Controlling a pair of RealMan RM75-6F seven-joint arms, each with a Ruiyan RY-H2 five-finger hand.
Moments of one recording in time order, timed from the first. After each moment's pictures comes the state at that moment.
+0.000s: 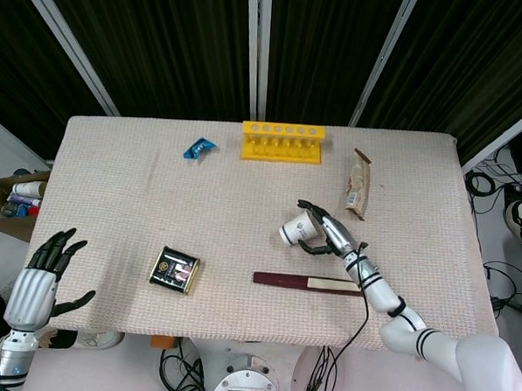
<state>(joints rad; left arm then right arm) -0.02 -1.35 0.03 -1.48 1.68 1.66 -0.07 0.71 -1.76 0.08 -0.91 -1.54 0.93 0.89</state>
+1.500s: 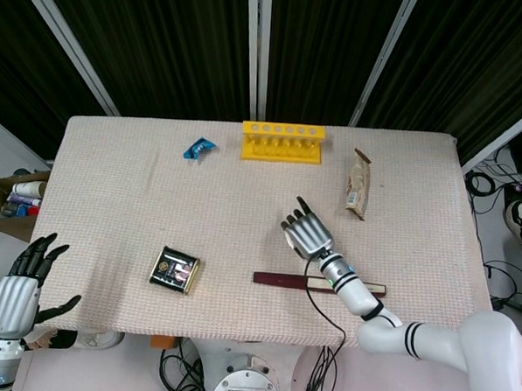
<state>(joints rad) 0.03 -1.33 0.04 -1.47 1.65 1.68 -0.10 0.86 -1.68 0.08 -1.32 -1.13 0.90 -0.52</state>
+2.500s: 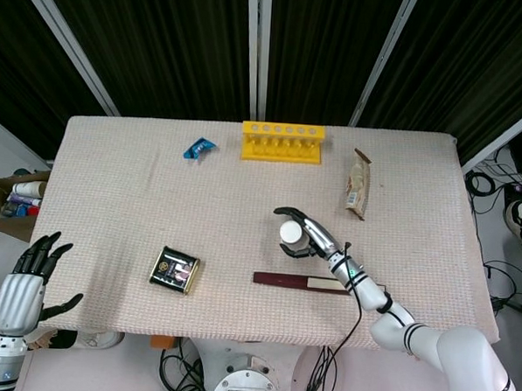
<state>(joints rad) 0.02 -1.33 0.03 -1.48 1.65 1.66 -0.05 0.77 -1.85 0.03 -0.82 -1.59 0.99 1.16</state>
